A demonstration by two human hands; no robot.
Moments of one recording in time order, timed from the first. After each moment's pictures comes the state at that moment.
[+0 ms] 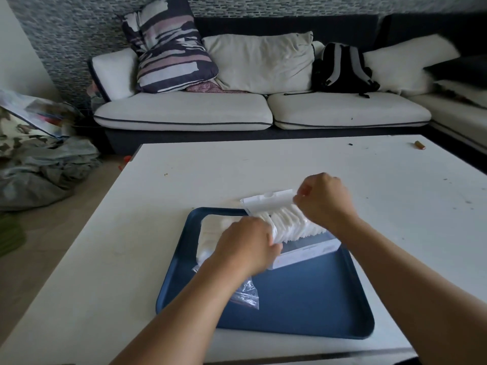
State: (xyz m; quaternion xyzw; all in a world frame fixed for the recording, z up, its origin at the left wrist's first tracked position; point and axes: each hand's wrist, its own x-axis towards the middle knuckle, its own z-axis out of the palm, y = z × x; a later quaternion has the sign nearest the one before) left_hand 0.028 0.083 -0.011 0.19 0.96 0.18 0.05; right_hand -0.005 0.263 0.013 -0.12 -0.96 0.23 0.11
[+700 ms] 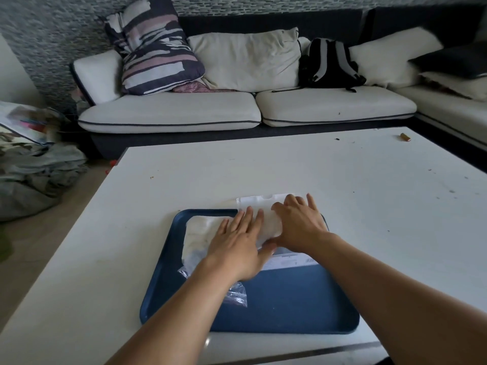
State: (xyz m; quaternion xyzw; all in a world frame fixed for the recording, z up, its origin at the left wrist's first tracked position) left_hand 0.016 0.096 -0.045 0.24 0.96 0.05 0.12; right_hand -0.003 0.268 -0.050 0.02 -1.00 -0.01 -0.02
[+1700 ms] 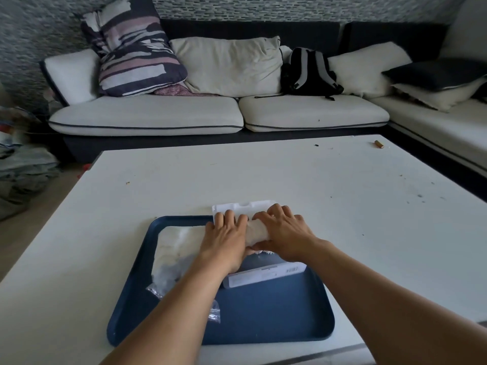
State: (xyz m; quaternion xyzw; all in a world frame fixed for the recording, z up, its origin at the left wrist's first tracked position) left_hand -0.017 0.126 -0.070 0.24 0.97 -0.01 0.01; right_hand 0.003 0.295 -0.057 0.06 -1.00 0.05 -0.04
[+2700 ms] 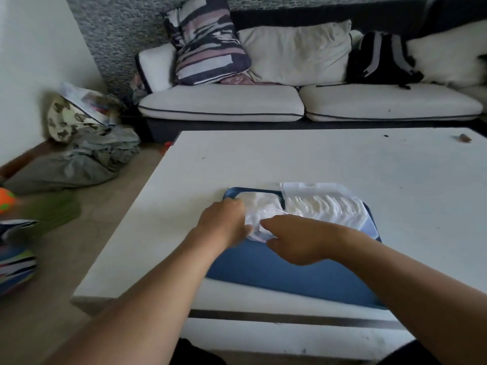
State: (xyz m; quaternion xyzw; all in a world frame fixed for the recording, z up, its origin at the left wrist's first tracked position) left_hand 0.044 -0.005 -0.003 0.07 0.99 0.06 0.06; right_hand 0.077 0.156 0.018 0.24 -0.94 0.10 -0.20
